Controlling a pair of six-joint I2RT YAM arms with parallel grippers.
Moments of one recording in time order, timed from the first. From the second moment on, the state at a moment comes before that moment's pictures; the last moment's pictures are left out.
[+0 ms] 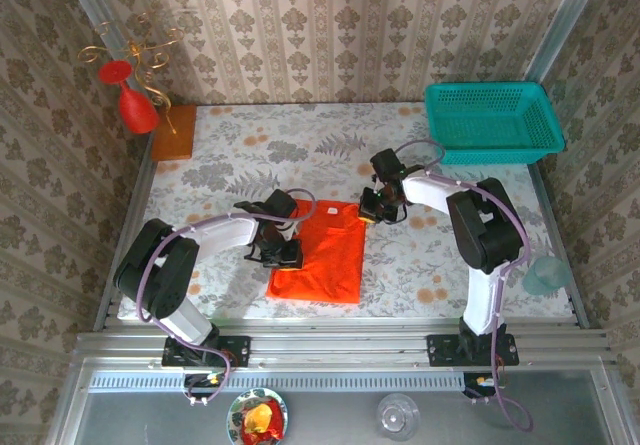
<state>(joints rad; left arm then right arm) -0.65 1.60 0.85 -0.66 0.36 -0.49 0.38 1.94 1.23 -0.51 -0.32 0.70</state>
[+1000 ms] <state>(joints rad) -0.65 1.60 0.85 -0.66 0.35 -0.49 0.43 2.05 1.45 -0.71 -0.16 0.62</state>
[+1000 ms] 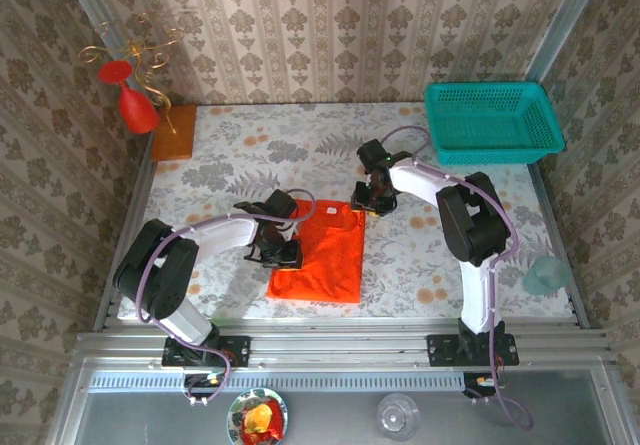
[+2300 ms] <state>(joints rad) -0.69 1.52 0.98 -0.55 0.39 -0.58 0.39 2.24 1.77 -0.86 -0.22 0.41</state>
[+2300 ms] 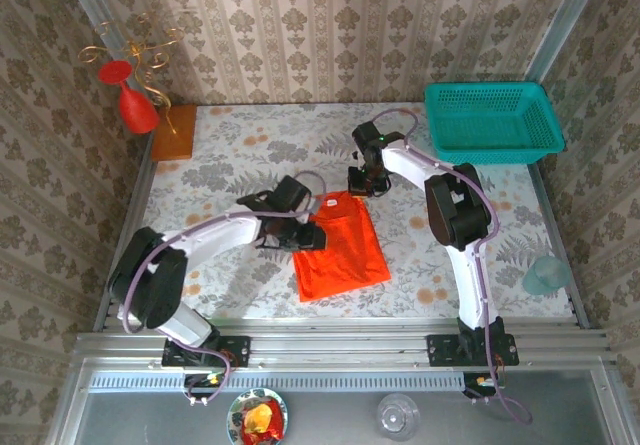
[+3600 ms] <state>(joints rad) -0.30 1.79 1.05 -0.42 0.51 -0.53 0.40 2.17 1.68 -0.93 -0.22 0.40</state>
